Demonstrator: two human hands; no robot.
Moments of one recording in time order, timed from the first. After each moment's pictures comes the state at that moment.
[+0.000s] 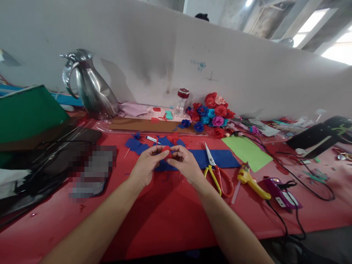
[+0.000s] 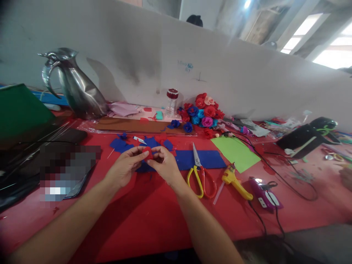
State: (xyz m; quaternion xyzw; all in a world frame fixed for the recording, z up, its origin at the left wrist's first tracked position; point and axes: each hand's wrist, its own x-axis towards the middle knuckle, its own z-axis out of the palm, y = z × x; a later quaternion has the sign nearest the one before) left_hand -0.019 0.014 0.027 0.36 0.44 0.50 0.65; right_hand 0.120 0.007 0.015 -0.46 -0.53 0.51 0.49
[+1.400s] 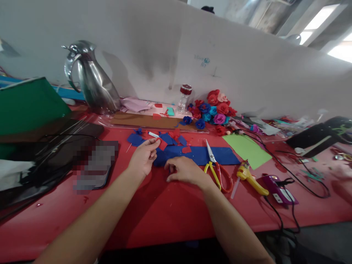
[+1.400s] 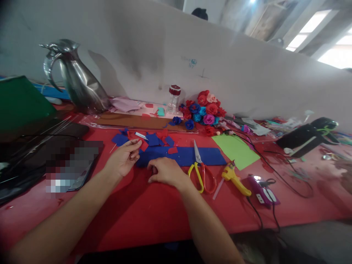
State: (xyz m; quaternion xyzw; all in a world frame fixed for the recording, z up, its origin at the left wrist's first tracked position) left_hand -0.027 0.027 0.020 0.23 0.42 0.58 0.66; right_hand 0.132 0.003 0.017 -0.48 -0.83 0.28 0.05
